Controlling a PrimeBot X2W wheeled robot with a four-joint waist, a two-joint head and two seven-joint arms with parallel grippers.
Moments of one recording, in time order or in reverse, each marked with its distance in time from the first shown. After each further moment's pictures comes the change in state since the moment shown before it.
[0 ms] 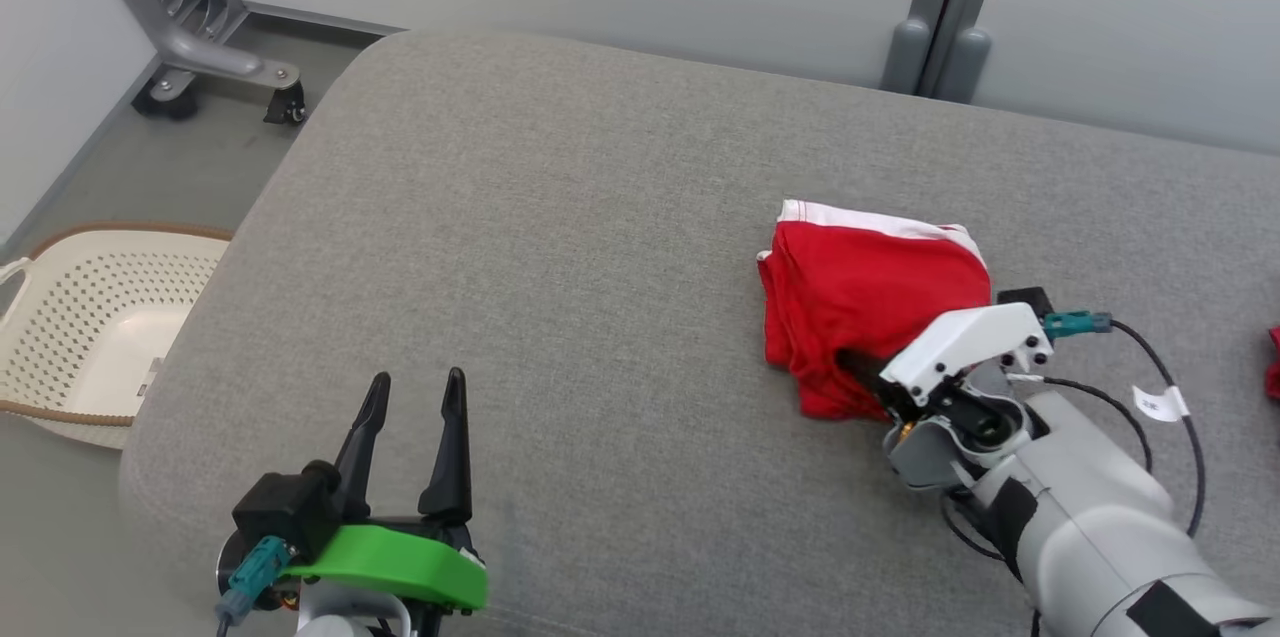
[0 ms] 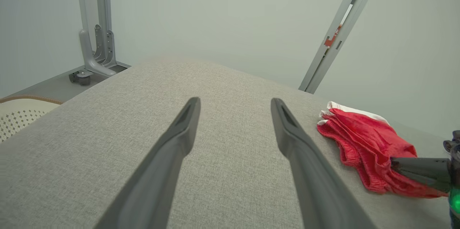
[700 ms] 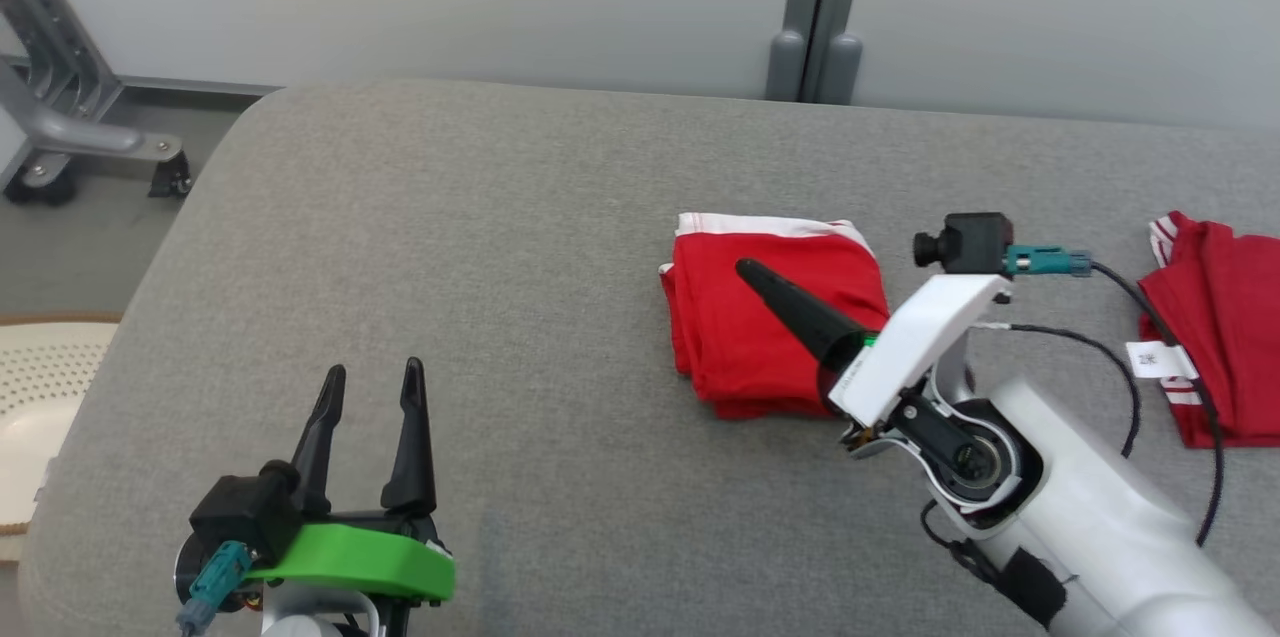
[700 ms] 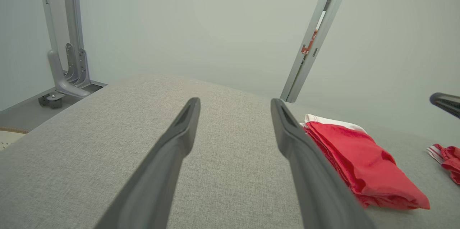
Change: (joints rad) left arm 0.012 0.000 0.065 -0.039 0.032 0.005 0.000; right arm 0.225 -0.144 0.185 -0.858 -0.128 0.000 -0.145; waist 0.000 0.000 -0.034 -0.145
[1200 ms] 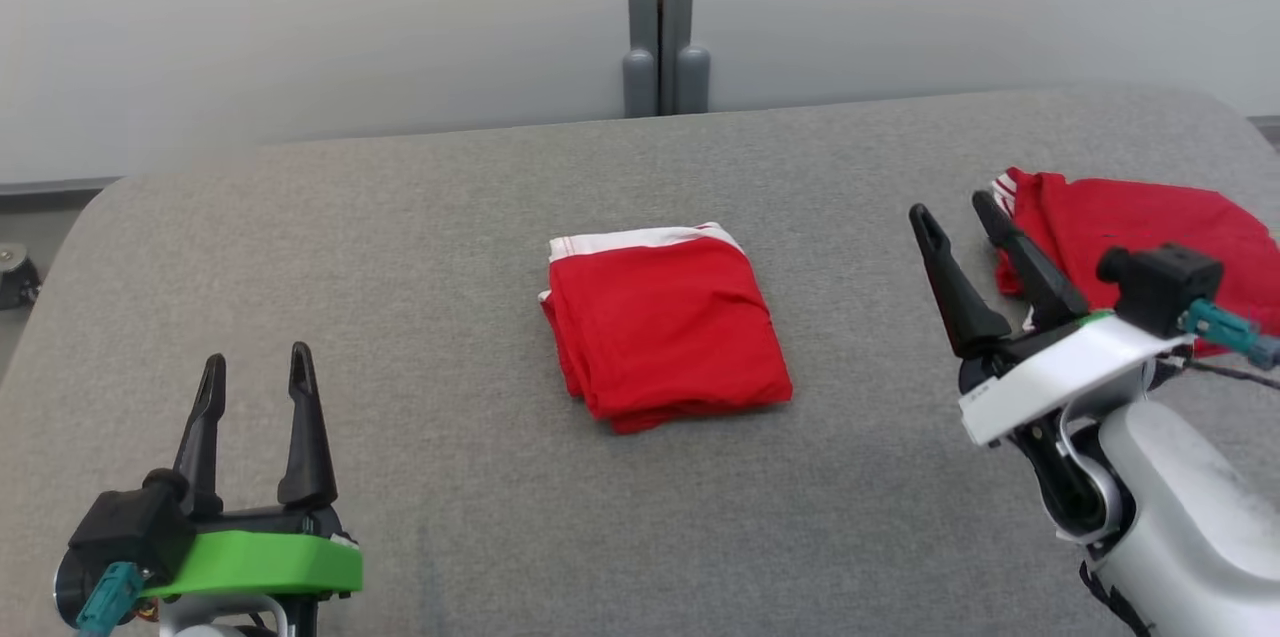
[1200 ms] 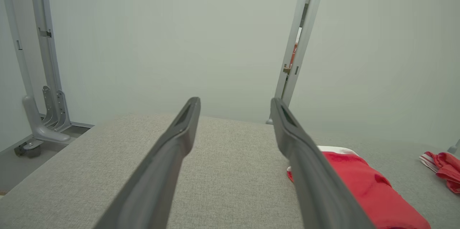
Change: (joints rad) left arm 0.030 0.032 0.145 -0.101 0.053 -0.012 0.000; right arm 0.106 -0.152 -0.142 -0.041 -0.547 0.000 -0.405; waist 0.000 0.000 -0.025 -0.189
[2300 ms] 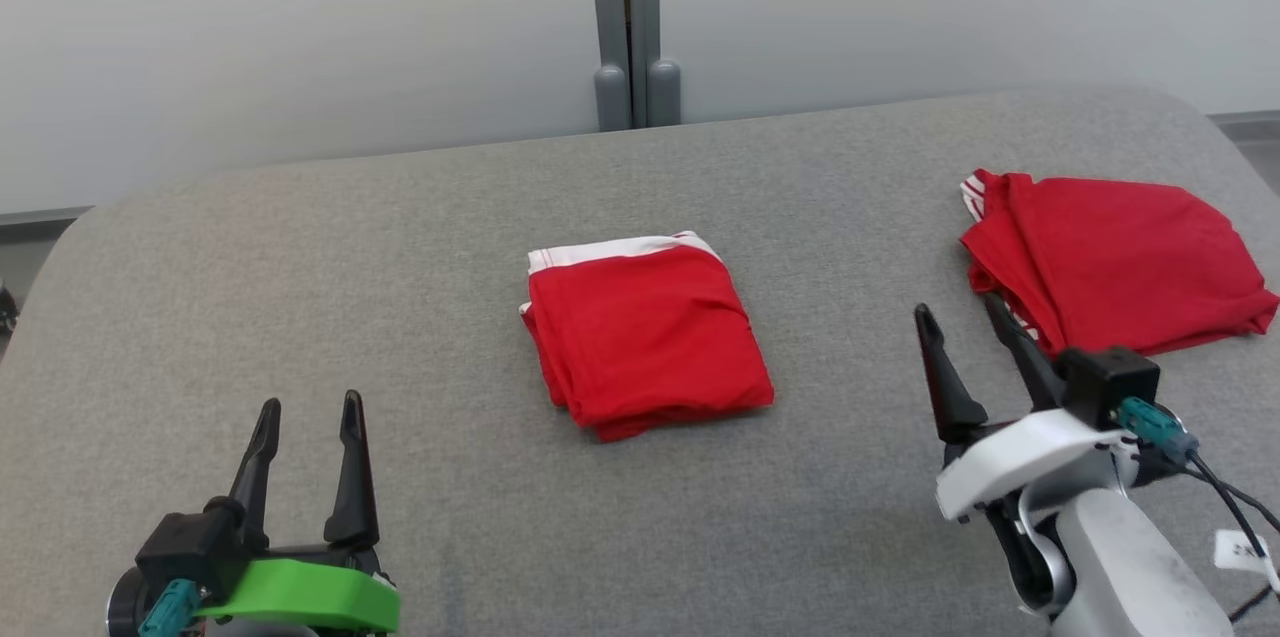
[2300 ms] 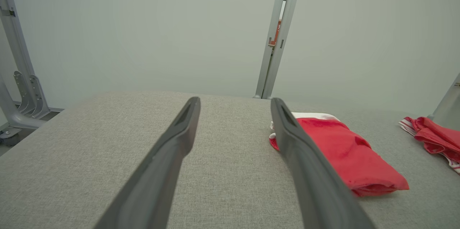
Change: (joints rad) left arm 0.032 -0.025 -0.016 0.079 0.044 -0.031 0.000; right arm 0.160 0.226 -0.275 0.144 -0.451 0.000 -0.011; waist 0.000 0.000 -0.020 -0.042
